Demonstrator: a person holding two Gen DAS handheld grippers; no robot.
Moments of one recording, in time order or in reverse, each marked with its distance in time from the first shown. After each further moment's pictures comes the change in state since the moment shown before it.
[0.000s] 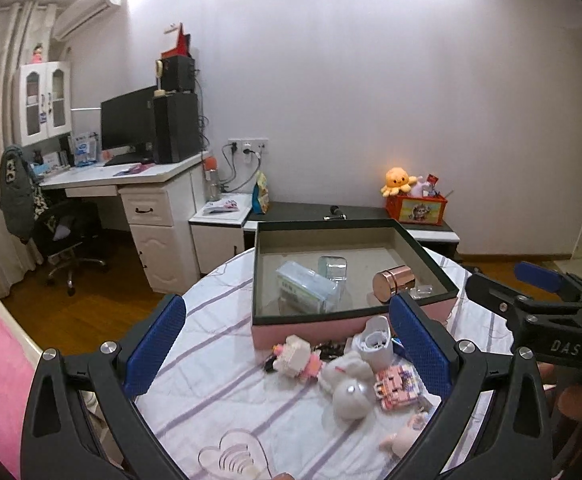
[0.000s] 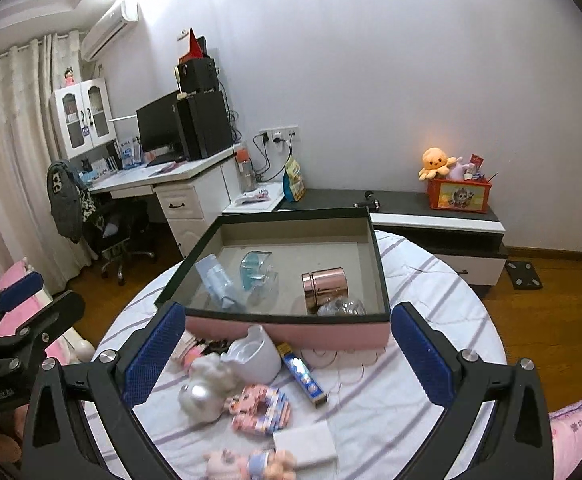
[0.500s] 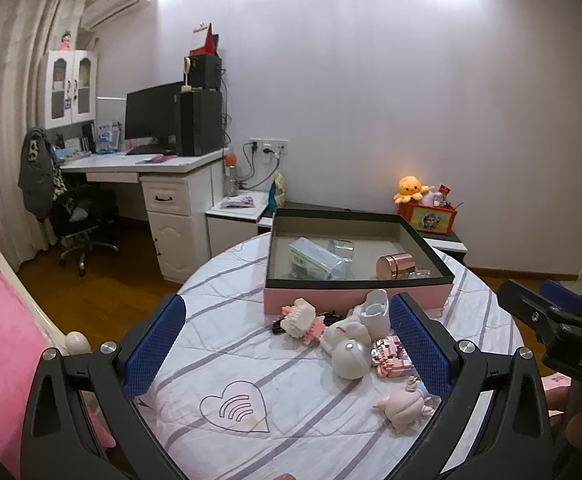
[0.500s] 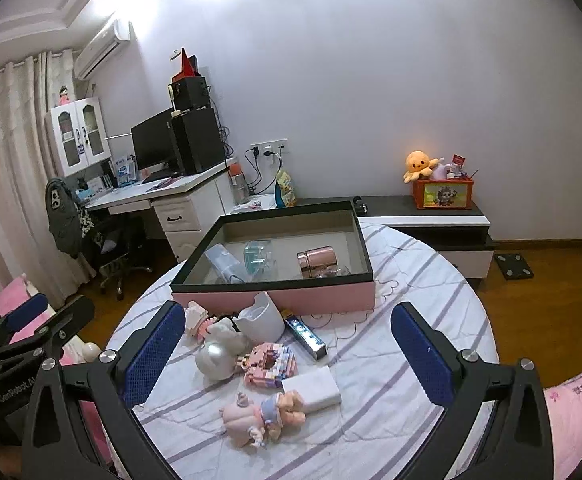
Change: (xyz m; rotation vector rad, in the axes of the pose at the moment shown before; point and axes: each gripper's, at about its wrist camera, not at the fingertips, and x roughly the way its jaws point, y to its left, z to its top) left arm -0.039 0.000 -0.038 -0.062 -0.020 0.053; right arm -0.053 0.006 -0.042 0.047 -0.061 -0.030
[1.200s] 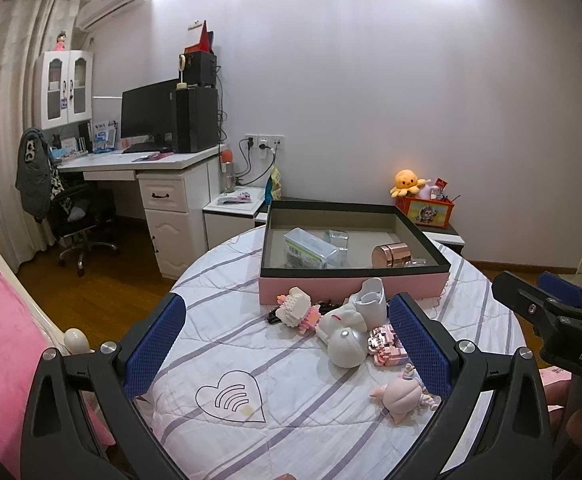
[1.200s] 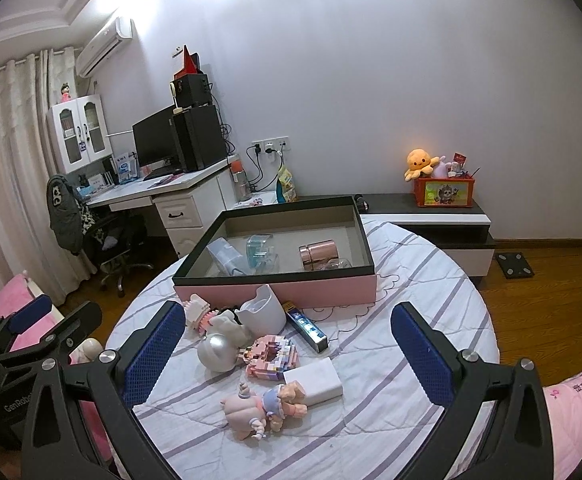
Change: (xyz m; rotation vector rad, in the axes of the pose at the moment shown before) left arm -0.002 -0.006 -0.008 0.013 0.018 -0.010; right arm -0.004 0.004 -0.007 -0.008 0.008 0.004
